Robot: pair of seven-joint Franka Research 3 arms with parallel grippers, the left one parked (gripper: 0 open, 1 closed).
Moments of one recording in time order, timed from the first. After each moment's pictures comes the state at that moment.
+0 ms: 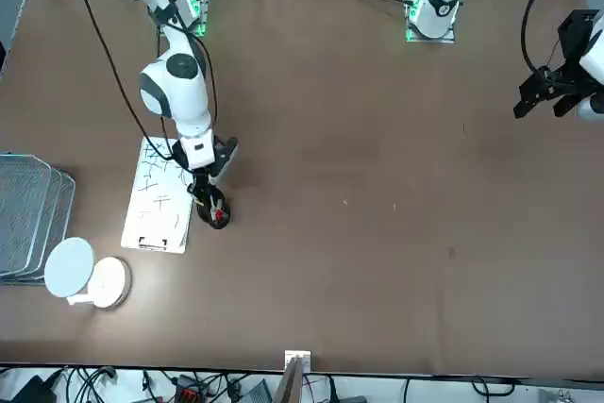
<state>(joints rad) 0.13 0.37 0.24 -2.09 -0.83 2.75 -0.11</state>
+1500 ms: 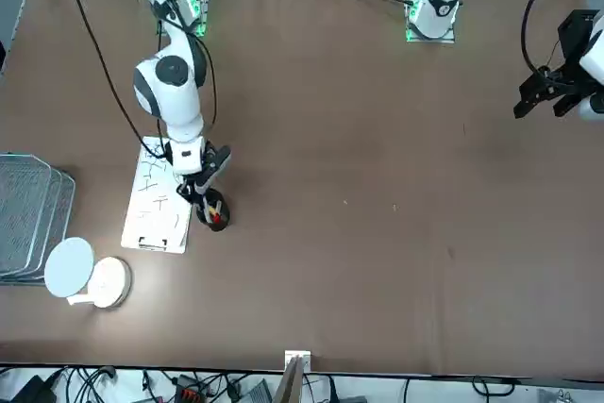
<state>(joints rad) 0.13 0.33 0.24 -2.04 -0.60 2.63 -0.12</state>
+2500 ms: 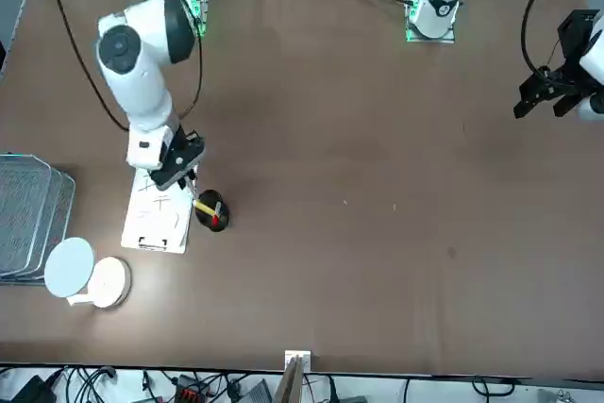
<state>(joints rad) 0.09 0.17 0.25 -1.84 -0.17 2.15 -0.23</state>
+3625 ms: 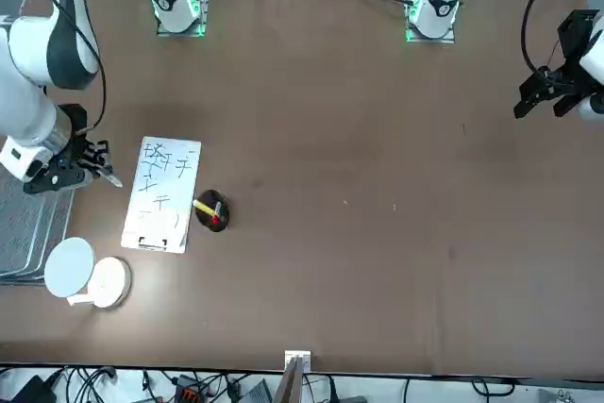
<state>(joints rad) 0.01 0.18 -0.04 -1.88 -0.08 2.08 -0.20</state>
